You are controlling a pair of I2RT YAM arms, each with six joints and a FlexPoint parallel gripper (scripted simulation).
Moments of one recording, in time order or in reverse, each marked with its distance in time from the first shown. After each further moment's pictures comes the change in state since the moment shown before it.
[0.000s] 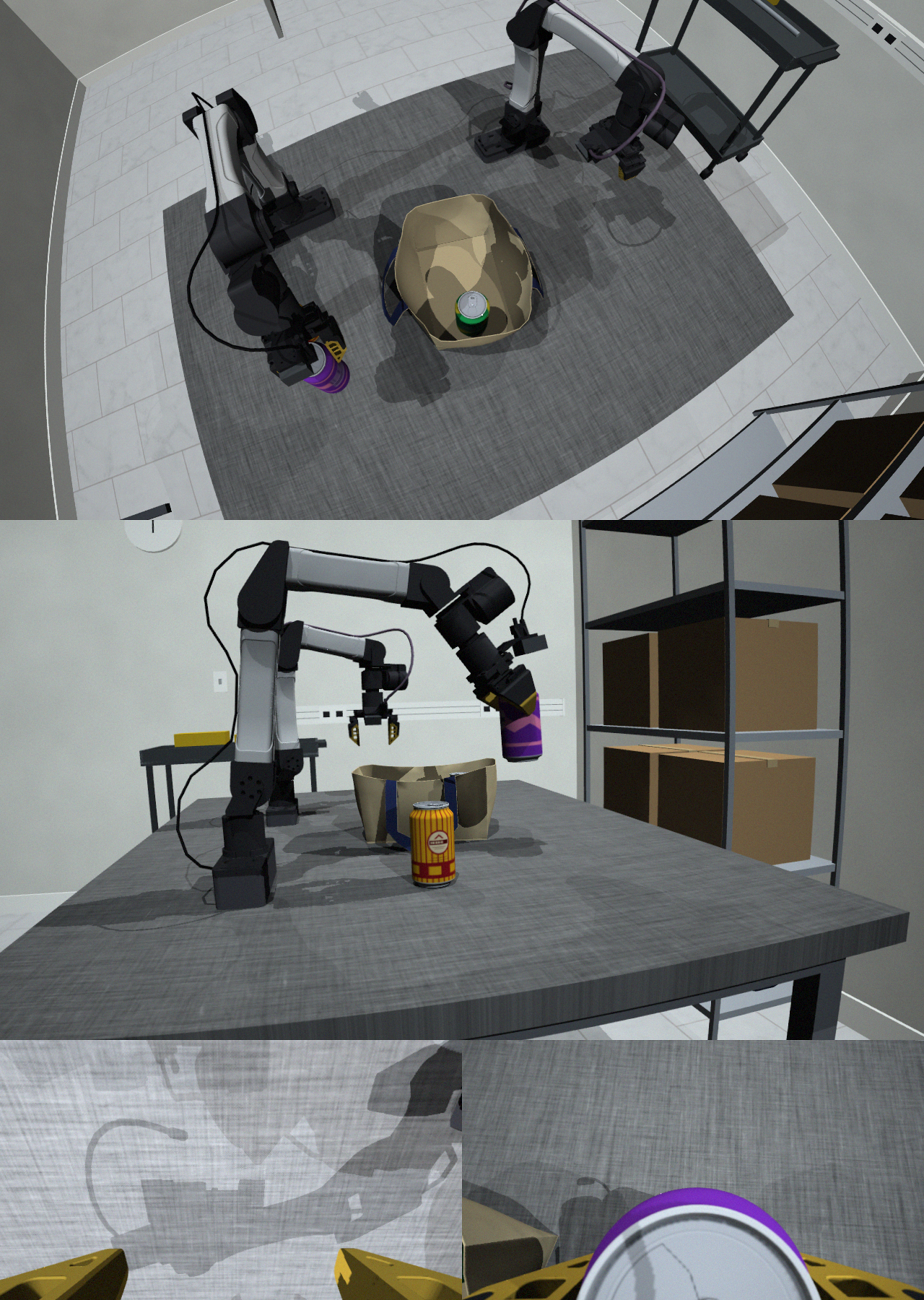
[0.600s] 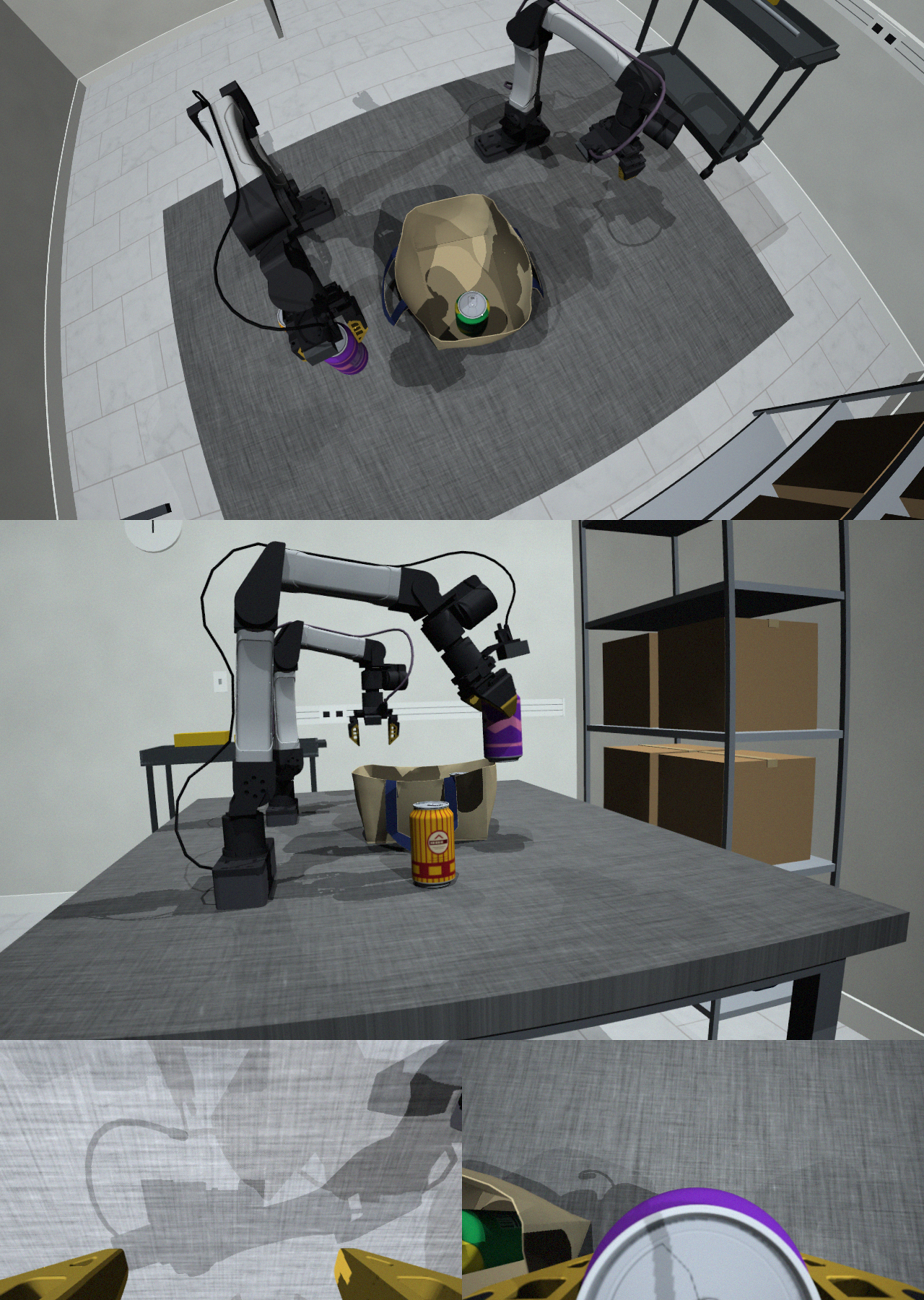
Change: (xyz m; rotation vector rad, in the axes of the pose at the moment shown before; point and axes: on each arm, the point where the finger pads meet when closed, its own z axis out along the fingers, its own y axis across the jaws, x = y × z) left arm 0.000 0.000 0.000 0.000 0.000 0.000; right arm 0.013 0.044 -0.007 -0.004 0.023 0.004
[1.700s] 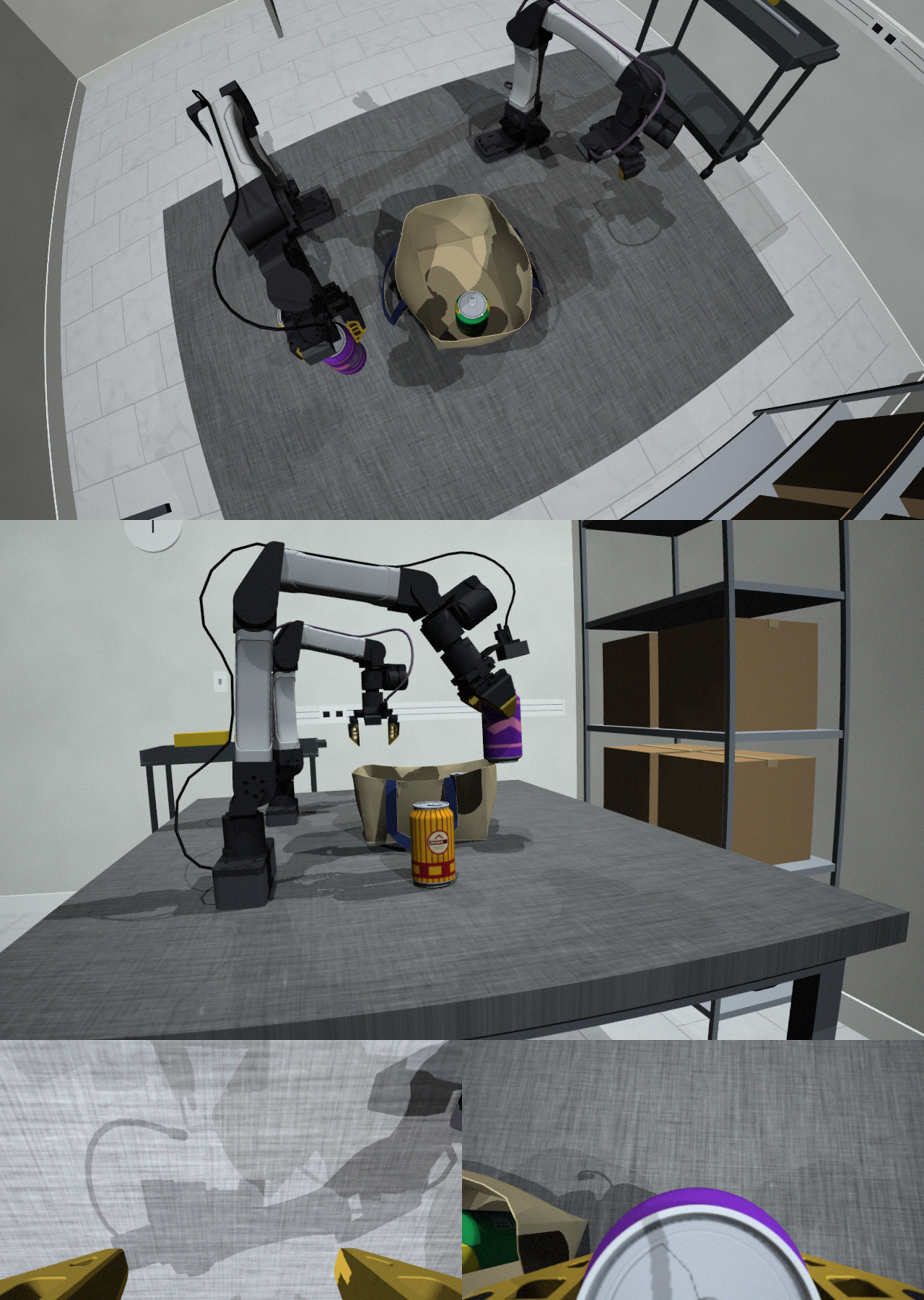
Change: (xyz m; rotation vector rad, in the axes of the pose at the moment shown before) left arm 0.000 0.000 0.000 0.000 0.000 0.000; right arm 0.002 -0.003 0.000 0.008 0.001 0.005
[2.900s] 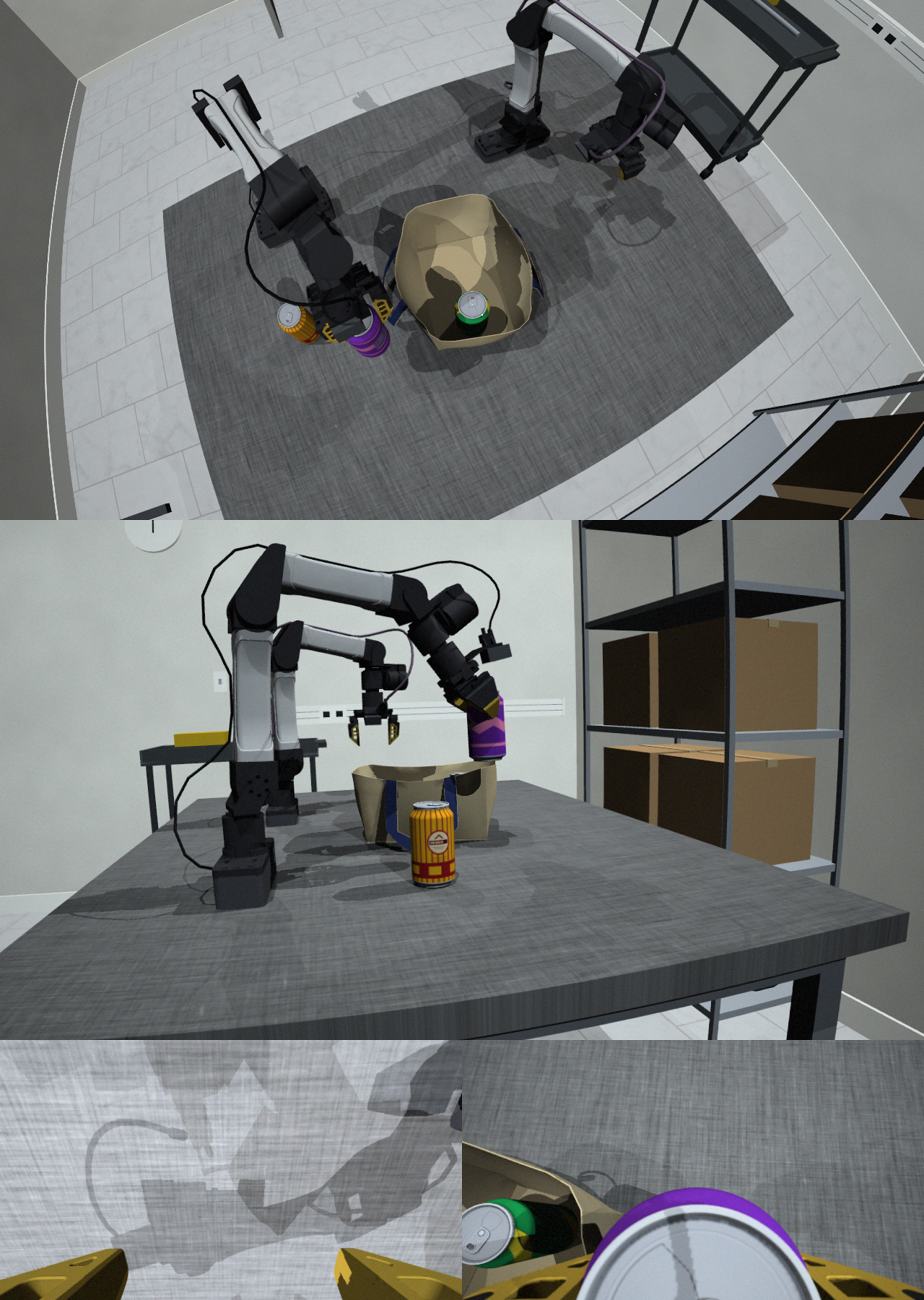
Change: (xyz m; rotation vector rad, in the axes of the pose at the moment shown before) left arm 0.000 0.000 0.000 0.000 0.000 0.000; right arm 0.008 0.051 -0.006 -0.004 -0.008 -0.003
